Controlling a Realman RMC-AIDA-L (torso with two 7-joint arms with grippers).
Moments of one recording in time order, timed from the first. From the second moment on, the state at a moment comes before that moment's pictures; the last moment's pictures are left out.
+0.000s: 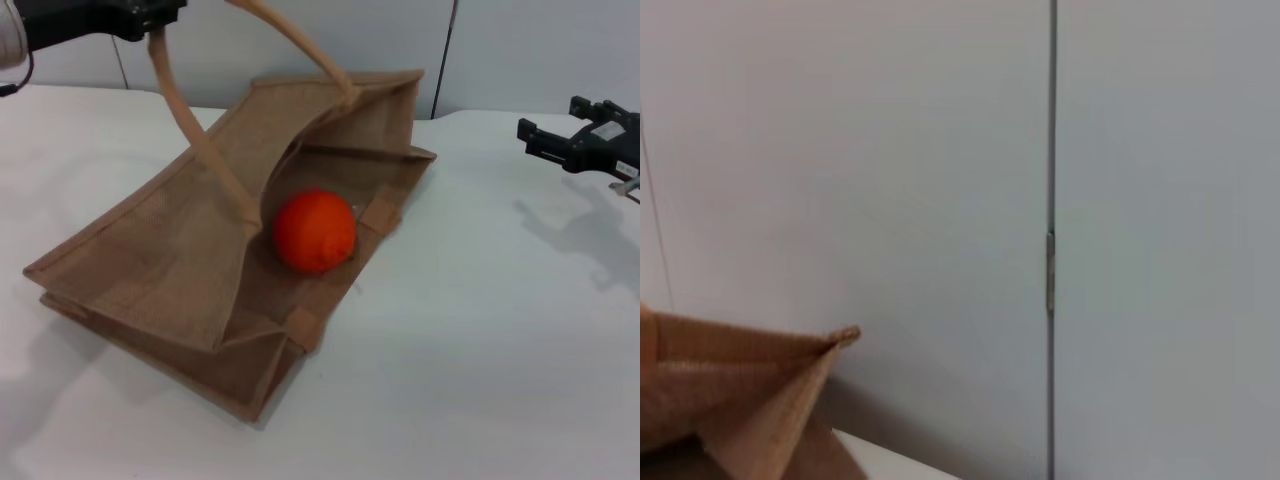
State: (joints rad) left arm -0.41 -2.04 1.03 1.31 -1.29 -0.94 1.35; right arm 0.68 1.91 1.59 0.23 -0.64 0.83 -2.23
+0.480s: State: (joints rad) left arm -0.44 -2.03 1.02 1.21 -1.34 -0.95 1.41; right arm 0.68 1.92 1.60 0.23 -0.64 0.82 -2.23
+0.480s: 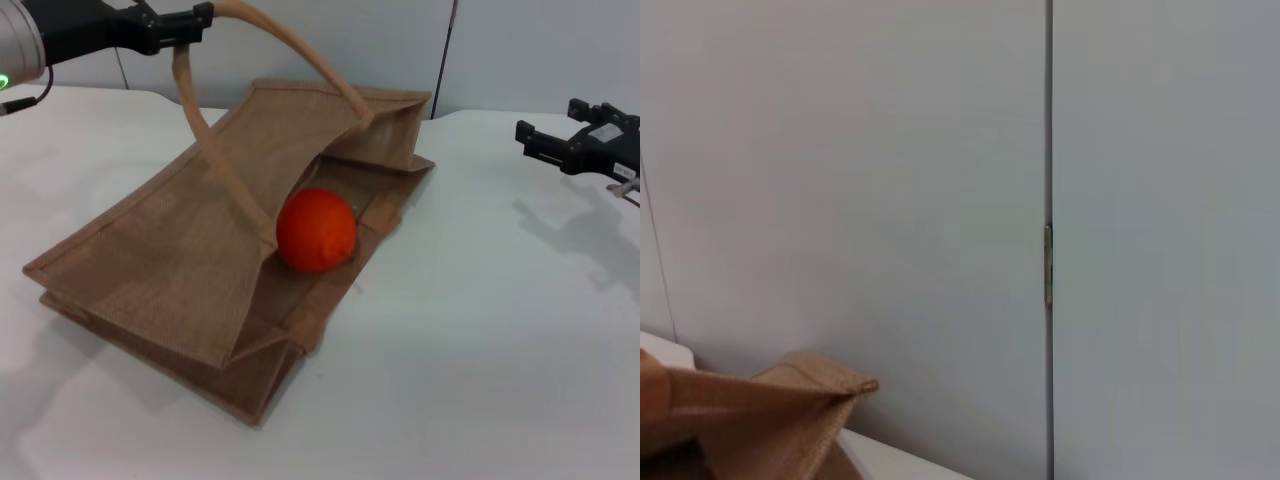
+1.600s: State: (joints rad) left arm -0.49 -2.04 1.01 1.09 -1.50 -1.05 1.55; right arm 0.66 1.92 1.60 0.23 -0.64 0.83 -2.23
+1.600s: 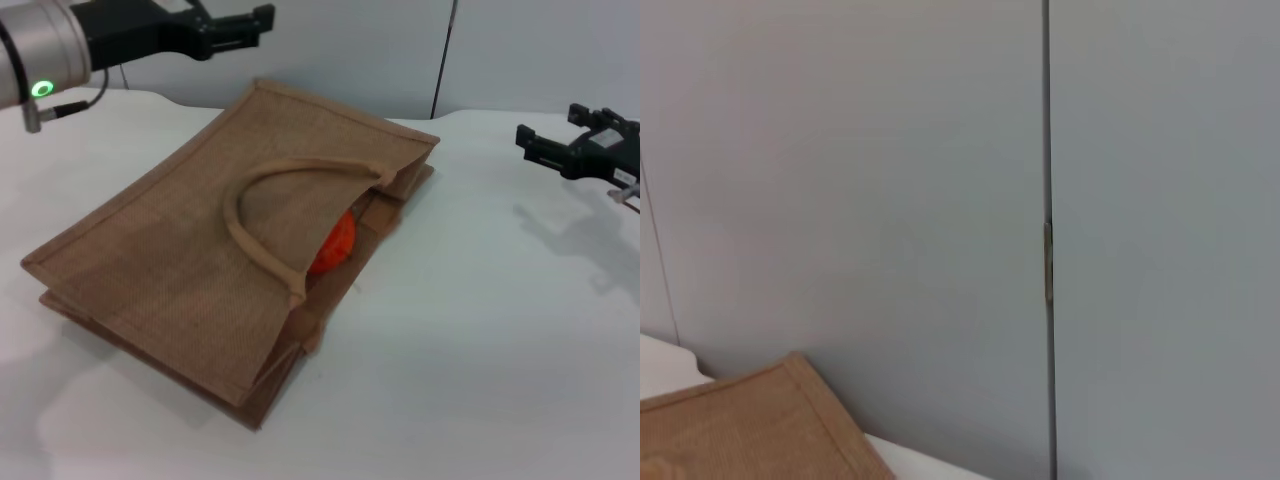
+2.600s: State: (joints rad) left arm -0.42 -2.05 1.00 0.40 -2.35 -1.16 2.57; right arm 0.48 2.03 2.32 -0.08 -0.63 1.26 -2.80
